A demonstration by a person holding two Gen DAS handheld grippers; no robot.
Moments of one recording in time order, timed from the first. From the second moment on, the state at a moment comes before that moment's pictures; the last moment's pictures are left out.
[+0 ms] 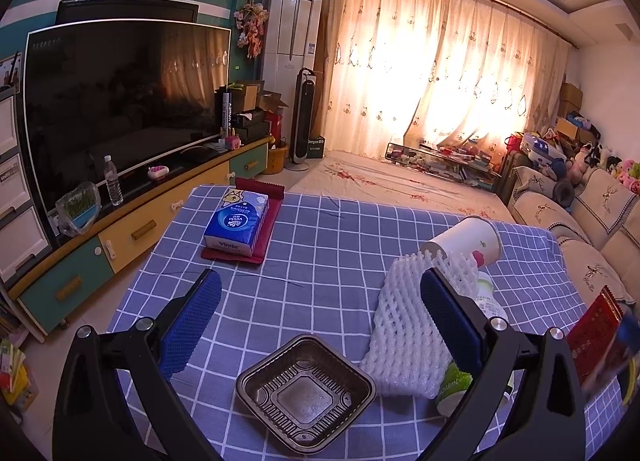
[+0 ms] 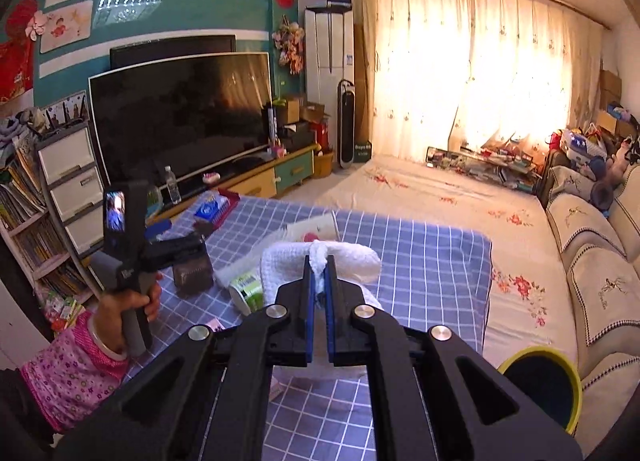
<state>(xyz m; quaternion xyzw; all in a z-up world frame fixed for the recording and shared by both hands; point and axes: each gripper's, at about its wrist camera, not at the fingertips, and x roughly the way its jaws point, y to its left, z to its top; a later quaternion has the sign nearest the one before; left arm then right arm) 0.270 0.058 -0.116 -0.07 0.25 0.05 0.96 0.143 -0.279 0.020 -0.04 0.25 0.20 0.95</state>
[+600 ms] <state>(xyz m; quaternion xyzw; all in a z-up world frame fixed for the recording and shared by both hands) 0.272 0.056 -0.118 -0.07 0.25 0.05 0.96 0.128 -0.345 0.050 -0.01 0.20 0.12 0.97</state>
